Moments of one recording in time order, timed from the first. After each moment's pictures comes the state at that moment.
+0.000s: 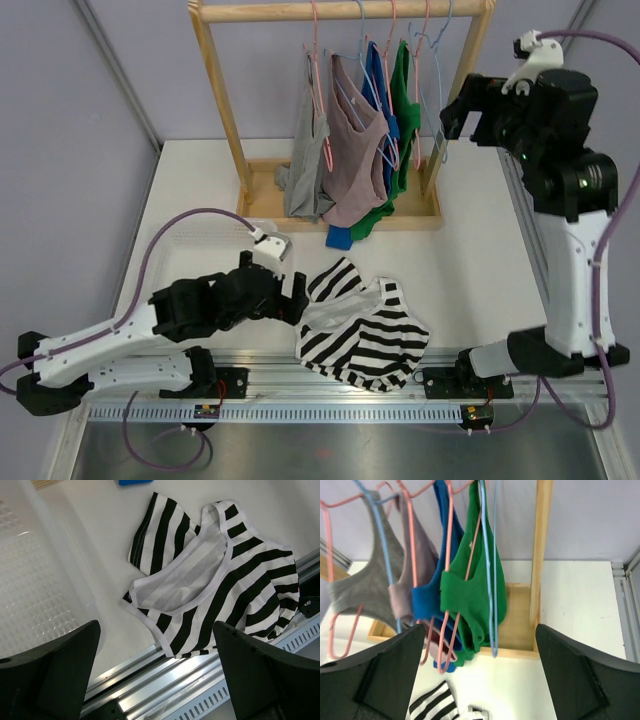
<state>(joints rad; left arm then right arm) -1.19 0.84 0.98 -0.86 -0.43 -0.60 0.20 1.50 2.24 -0.97 0.02 0.18</state>
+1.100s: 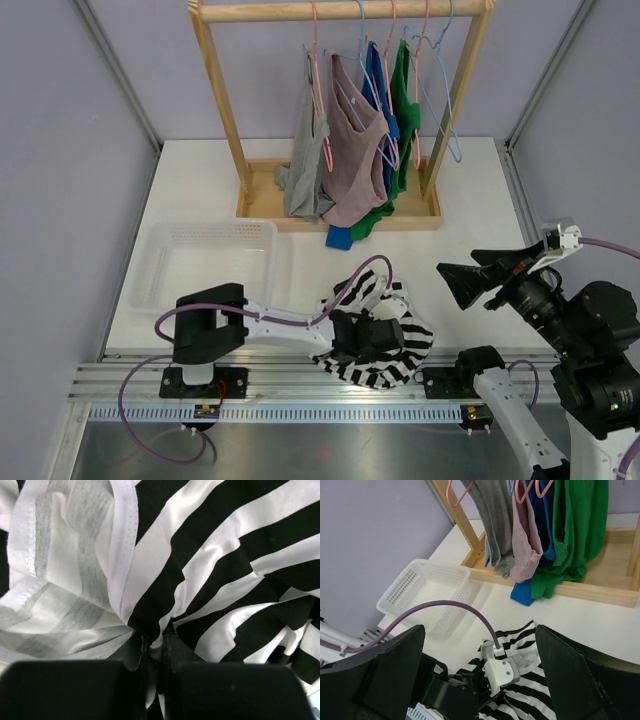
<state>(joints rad) -1.45 1.83 1.11 -0.36 -0.39 -0.64 0.20 0.47 1.27 -0.86 -0.37 0.38</state>
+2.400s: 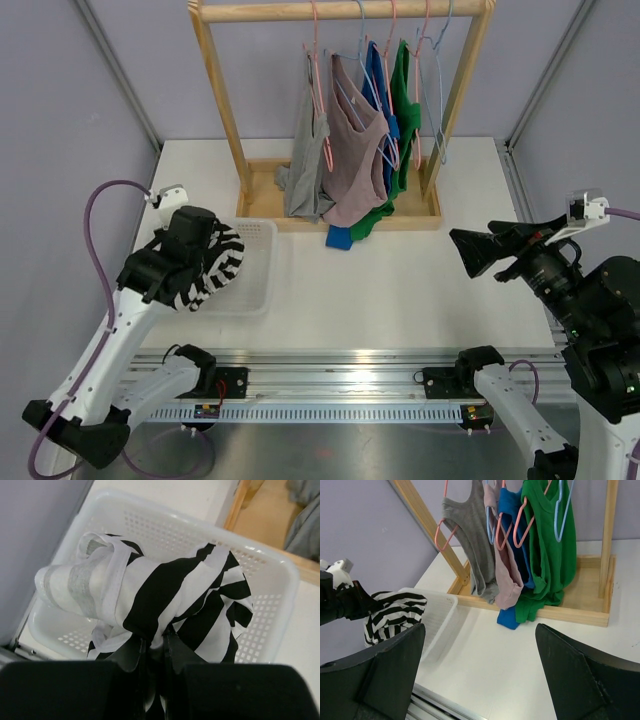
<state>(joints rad) -0.48 0.87 1.12 -1.05 -0.70 -0.56 0.20 0.61 1.45 -0.85 -0.26 0.37</state>
